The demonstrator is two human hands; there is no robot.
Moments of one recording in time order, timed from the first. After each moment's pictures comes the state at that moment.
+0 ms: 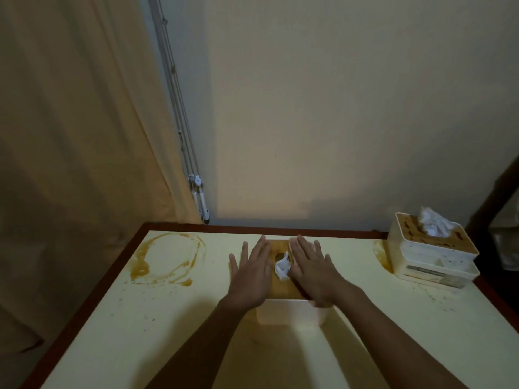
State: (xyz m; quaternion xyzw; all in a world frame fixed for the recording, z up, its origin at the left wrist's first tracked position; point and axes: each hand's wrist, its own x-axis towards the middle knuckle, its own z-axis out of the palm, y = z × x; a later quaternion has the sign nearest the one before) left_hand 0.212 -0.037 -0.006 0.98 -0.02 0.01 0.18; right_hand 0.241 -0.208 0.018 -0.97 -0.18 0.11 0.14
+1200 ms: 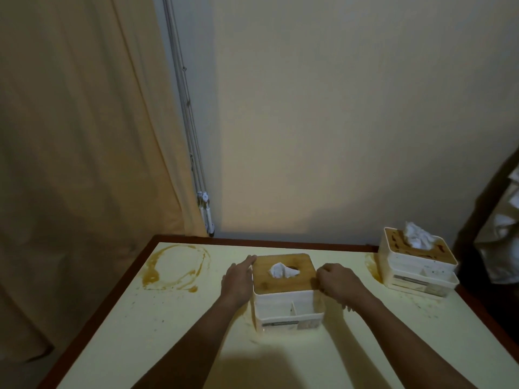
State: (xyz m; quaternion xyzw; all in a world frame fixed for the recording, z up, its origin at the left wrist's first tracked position) left_hand 0.206 -0.015 -0.003 0.93 0.09 0.03 0.37; right_hand 0.222 -0.256 0.042 -0.96 -0.04 0.08 0.26
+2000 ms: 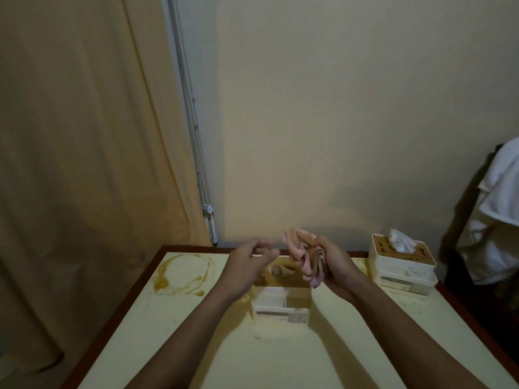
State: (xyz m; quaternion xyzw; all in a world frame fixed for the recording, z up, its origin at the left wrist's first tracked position) left_hand 0.110 -0.035 0.136 0.82 -0.05 0.10 0.57; right_hand 0.133 -0.230 0.157 -0.61 -0.11 0.18 0.77
